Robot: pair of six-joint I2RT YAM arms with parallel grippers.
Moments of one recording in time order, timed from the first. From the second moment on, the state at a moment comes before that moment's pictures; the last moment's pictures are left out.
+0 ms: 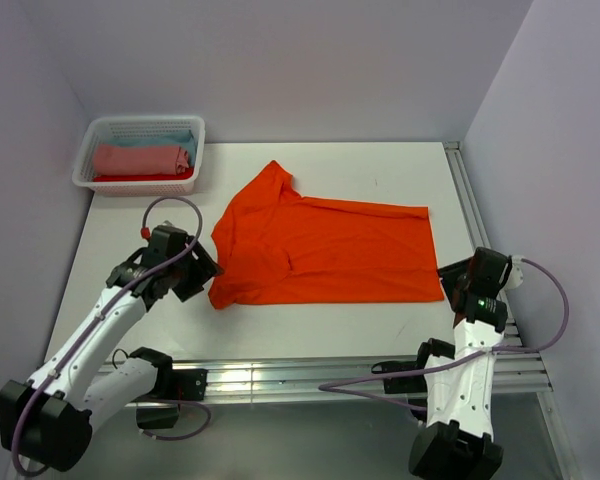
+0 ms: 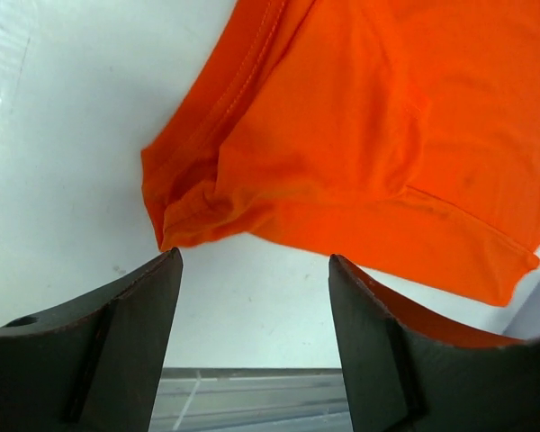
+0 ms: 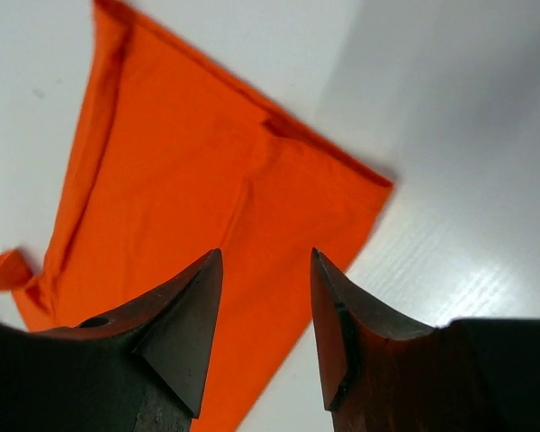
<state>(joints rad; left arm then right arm) -0.35 0.90 0.71 -0.72 0.00 -0.99 -0.42 0.62 0.53 -0.73 0.05 0.87</state>
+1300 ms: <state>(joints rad) -0.21 1.71 0.95 -0.22 -0.10 -0.76 0.82 1.56 0.80 -0.01 0.04 0.78</state>
